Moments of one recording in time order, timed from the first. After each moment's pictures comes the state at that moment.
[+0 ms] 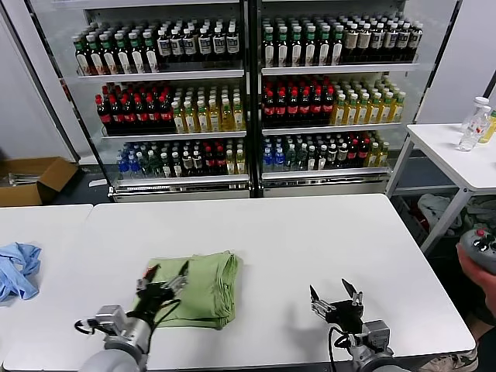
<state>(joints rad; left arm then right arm) 1.45 -1.28 -0.54 -2.07 -0.53 0.38 -0.14 -1.51 1.13 0.37 2.12 0.37 -0.37 0.20</state>
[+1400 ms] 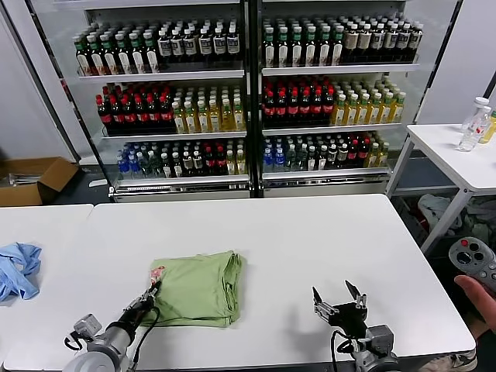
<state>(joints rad) 1.42 -1.32 -0.71 -1.85 -0.96 0.49 -0.01 -1.55 1.12 0.40 2.16 0.35 -0.36 0.20</state>
